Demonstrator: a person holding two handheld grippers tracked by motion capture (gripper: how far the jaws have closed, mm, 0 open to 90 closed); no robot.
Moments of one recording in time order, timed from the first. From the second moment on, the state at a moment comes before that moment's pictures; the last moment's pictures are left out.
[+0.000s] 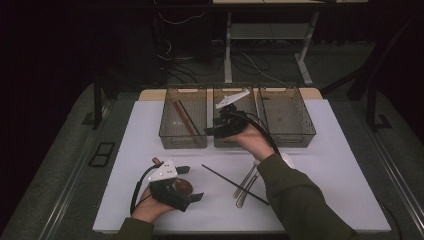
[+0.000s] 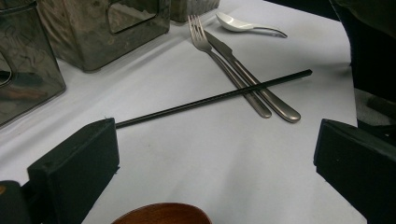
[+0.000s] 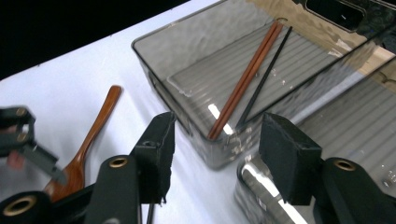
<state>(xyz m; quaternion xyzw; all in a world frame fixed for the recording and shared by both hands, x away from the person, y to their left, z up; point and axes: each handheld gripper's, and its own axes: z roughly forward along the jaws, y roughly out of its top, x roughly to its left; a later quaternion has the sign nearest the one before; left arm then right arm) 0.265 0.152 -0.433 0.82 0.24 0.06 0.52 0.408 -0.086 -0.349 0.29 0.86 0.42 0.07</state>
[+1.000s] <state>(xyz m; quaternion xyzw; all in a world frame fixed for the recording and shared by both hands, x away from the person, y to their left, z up) 0.265 0.152 -0.434 0.82 0.25 0.07 0.51 0.331 -0.177 -0.377 0.28 0.85 0.44 0.05</state>
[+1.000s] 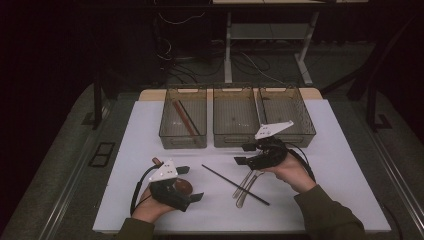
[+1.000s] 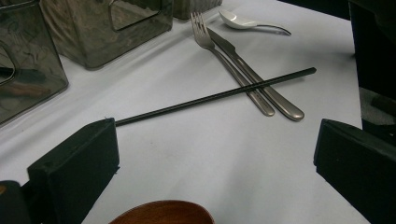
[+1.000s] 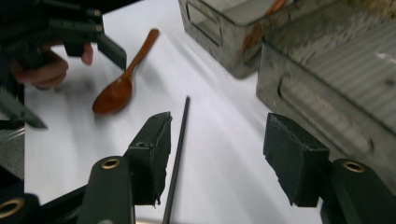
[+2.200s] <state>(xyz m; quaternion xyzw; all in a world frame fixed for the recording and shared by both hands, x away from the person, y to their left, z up) 0.265 0.150 -0.434 0.82 0.24 0.07 0.51 0.266 -0.220 -0.418 0.27 0.88 0.38 0.02</state>
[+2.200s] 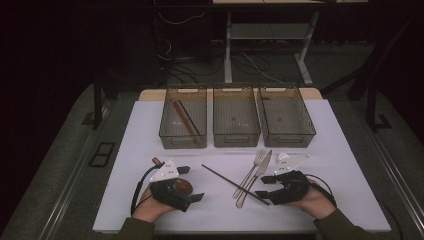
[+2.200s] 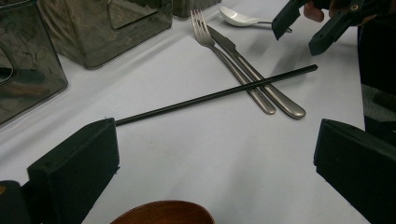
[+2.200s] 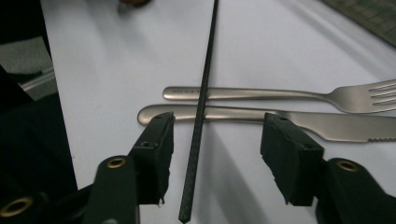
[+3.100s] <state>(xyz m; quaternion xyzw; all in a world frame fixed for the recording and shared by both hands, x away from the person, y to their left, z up) 0.265 0.150 -0.434 0.82 0.25 0.07 0.51 0.258 -0.197 -0.438 0.24 0.92 0.31 0.02</state>
